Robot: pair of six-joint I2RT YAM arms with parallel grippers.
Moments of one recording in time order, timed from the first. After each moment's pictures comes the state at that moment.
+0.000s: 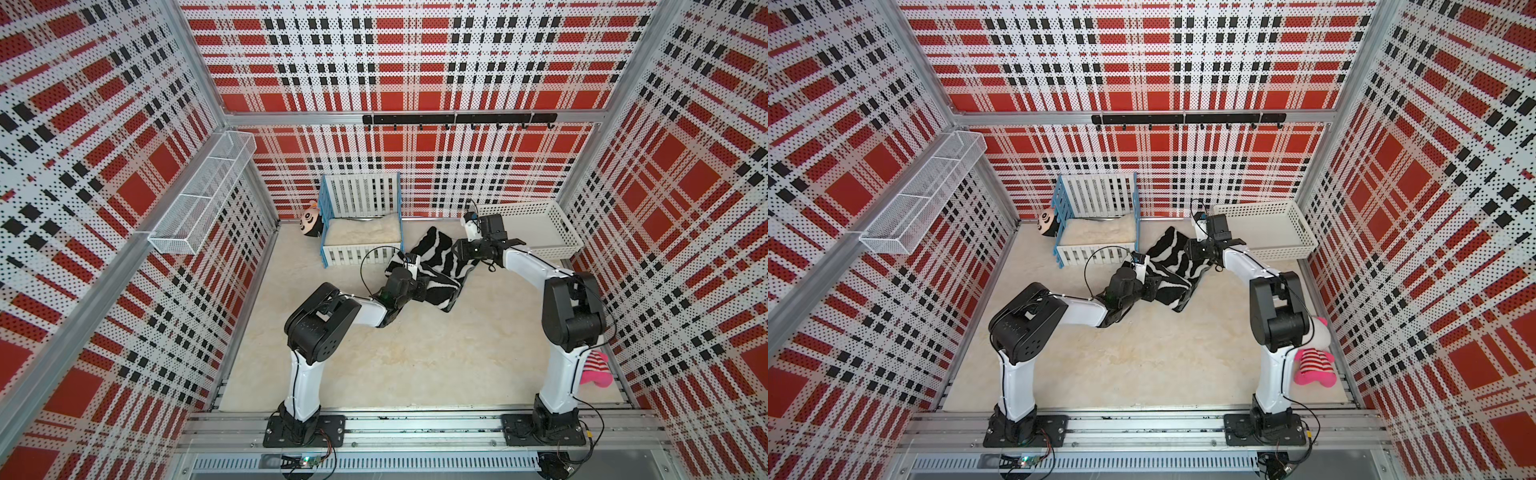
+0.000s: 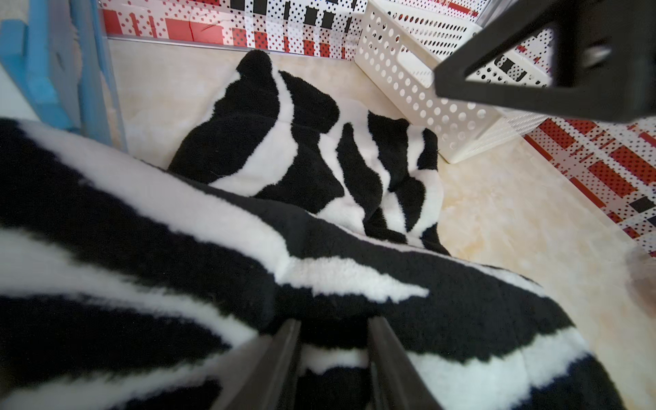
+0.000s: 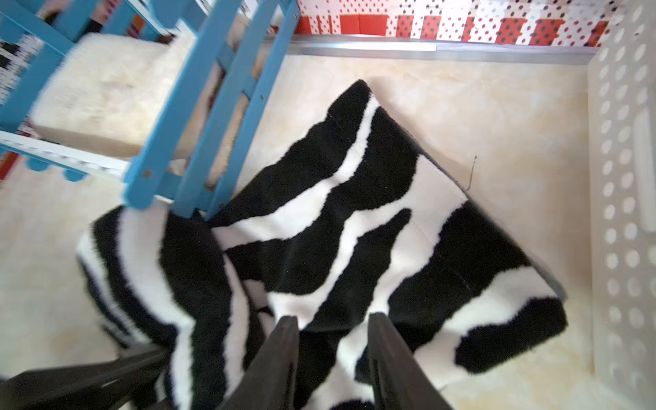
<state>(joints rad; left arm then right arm) -0.65 2.02 0.99 0.62 0.00 -0.34 0.23 2.04 1.55 -0.29 -0.26 0.08</state>
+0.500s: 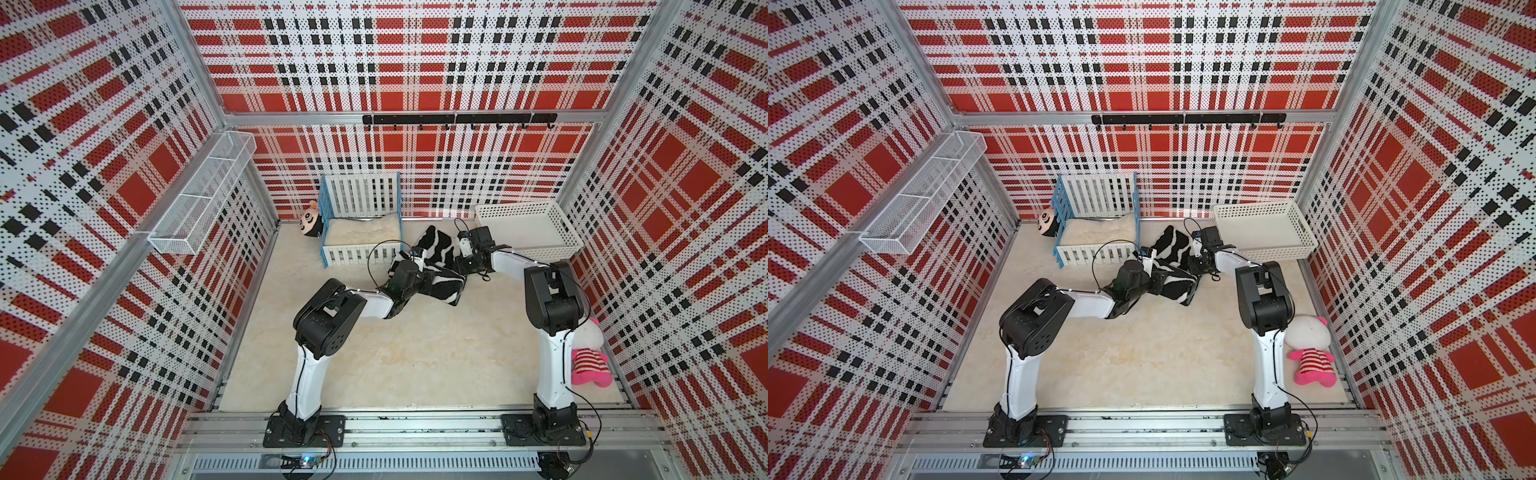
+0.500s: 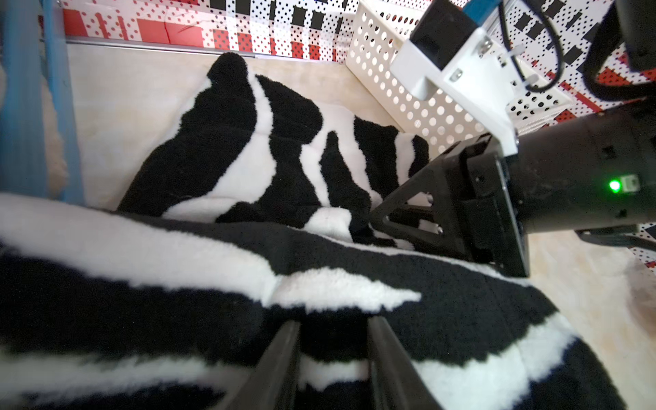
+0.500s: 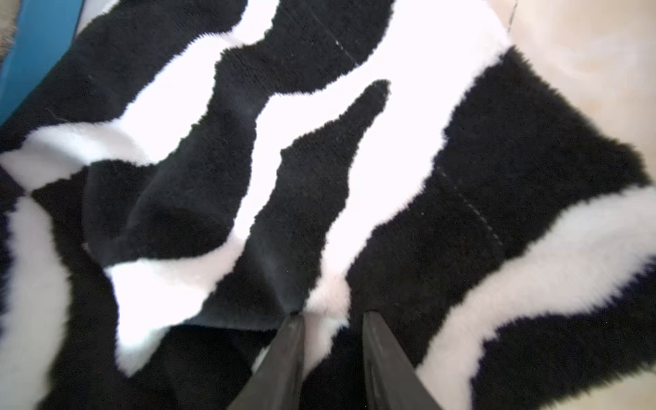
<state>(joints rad) -0.65 2.11 1.17 0.52 0.02 -0.34 0.24 2.18 1.55 -0.36 -0.20 0.04</state>
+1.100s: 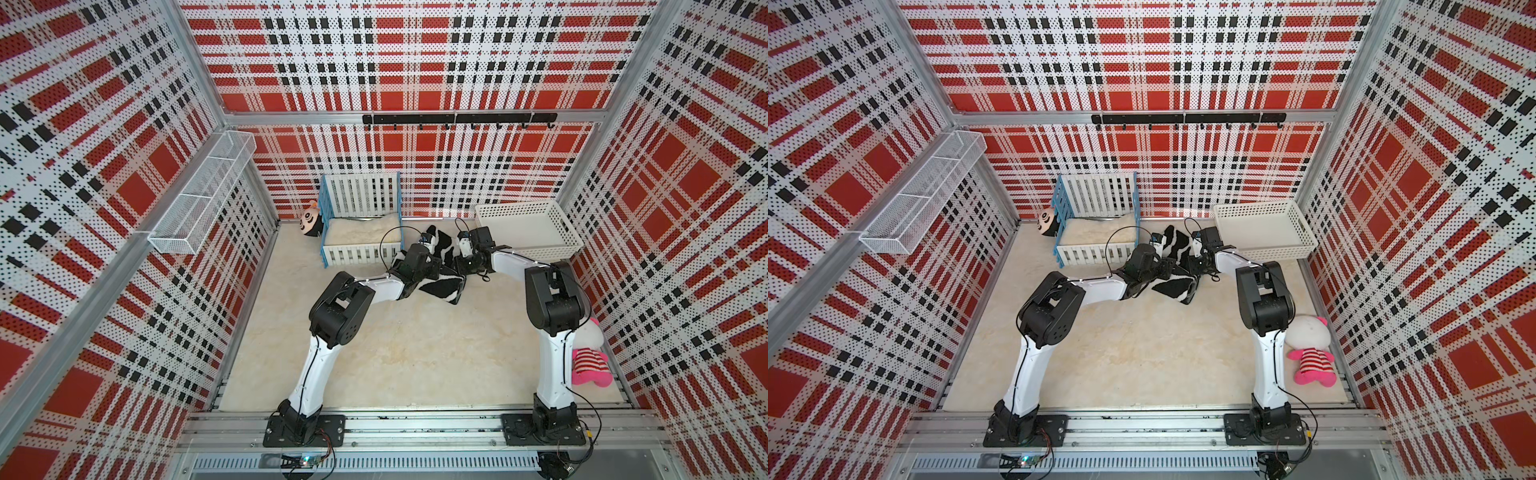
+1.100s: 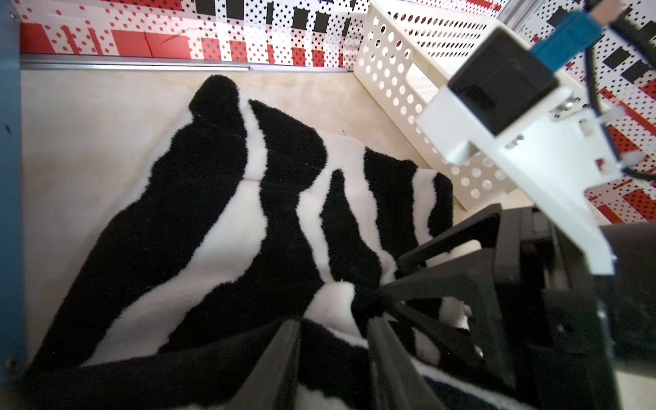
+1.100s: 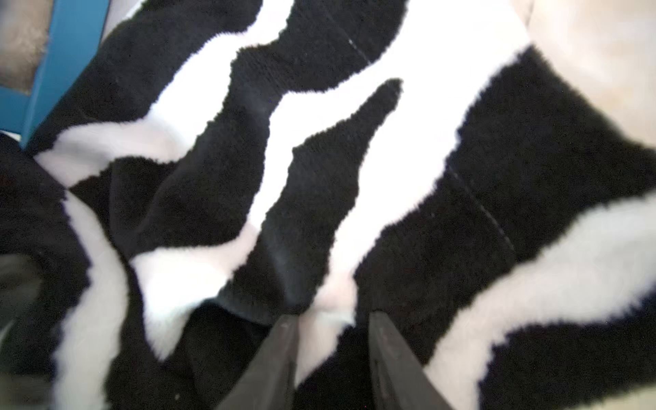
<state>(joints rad) -0.63 2.25 1.47 0.31 0.02 -0.33 0.24 2.13 1.47 -0.32 -0.22 0.07</state>
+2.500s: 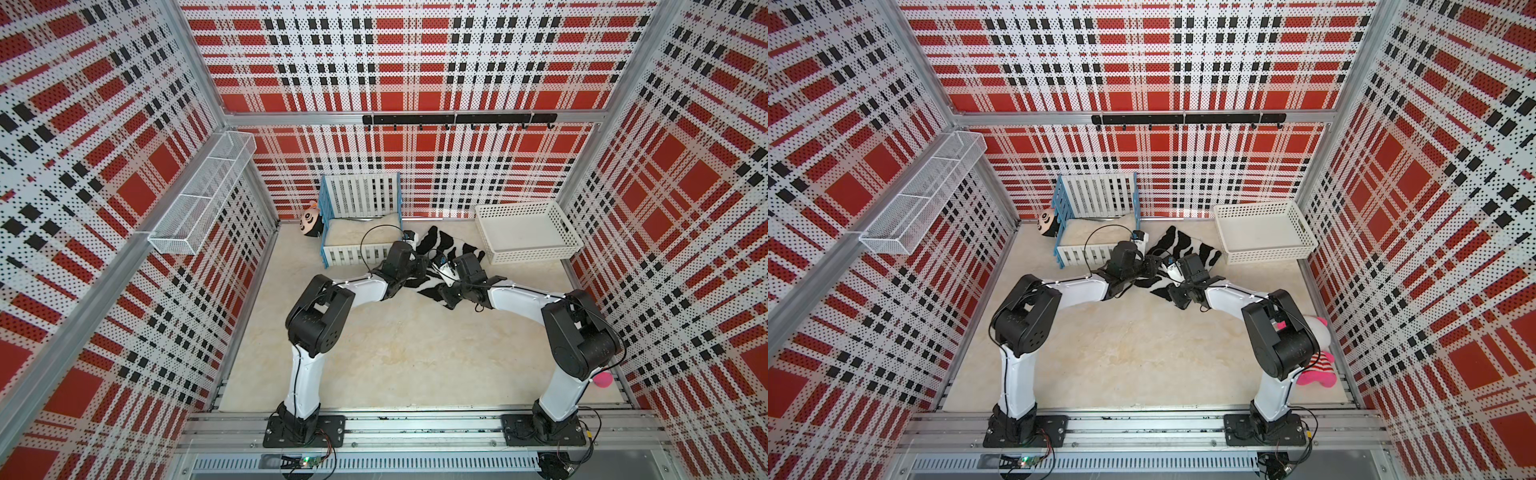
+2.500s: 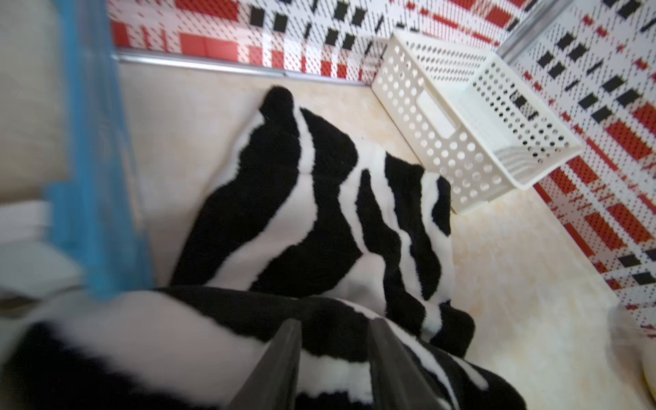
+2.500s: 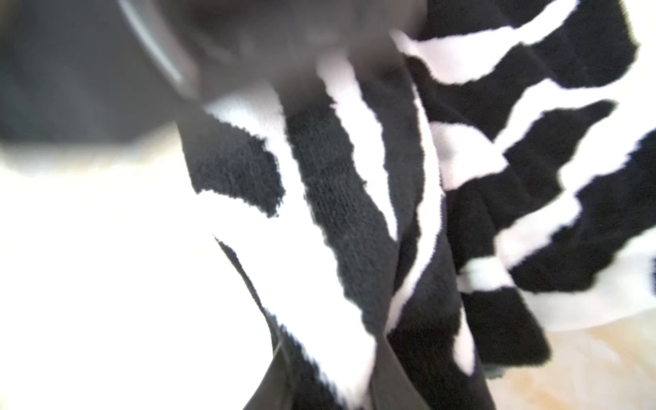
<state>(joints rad) -0.53 2.00 1.28 0.28 0.07 -0.41 0.49 1.77 1.04 -0.15 -0.13 -0.14</state>
